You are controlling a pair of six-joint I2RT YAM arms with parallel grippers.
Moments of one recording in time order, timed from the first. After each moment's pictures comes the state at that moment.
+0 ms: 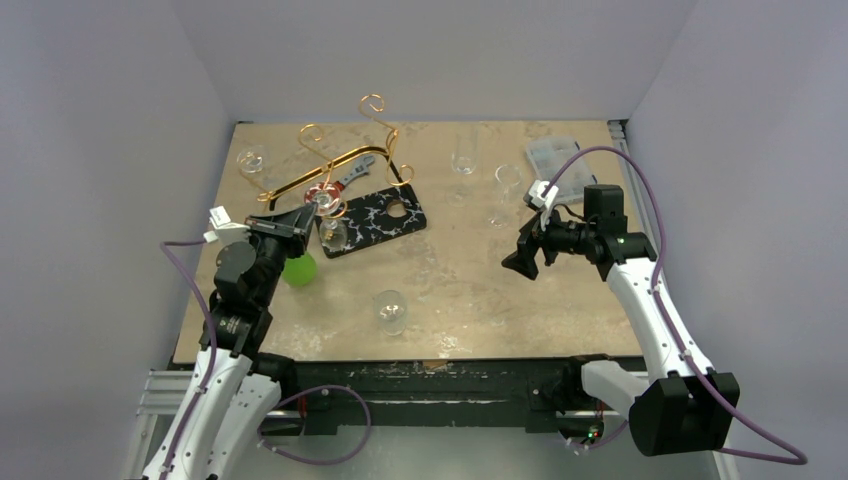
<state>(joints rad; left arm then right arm) -0.20 0.53 0.57 -0.07 -0.08 -1.40 0.07 1.07 0.91 -0.64 -0.83 -0.55</state>
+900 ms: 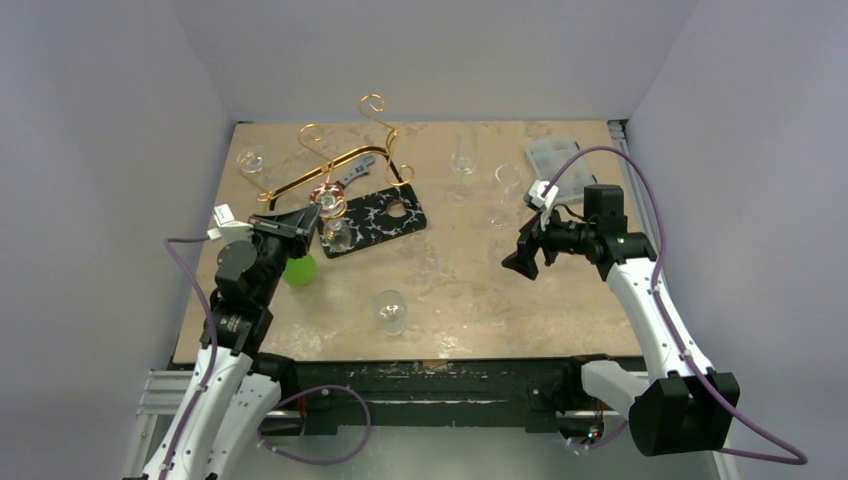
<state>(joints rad) -0.20 0.54 0.57 -0.07 -0.04 -1.40 0.07 1.07 0.91 -0.64 -0.83 -0.55</state>
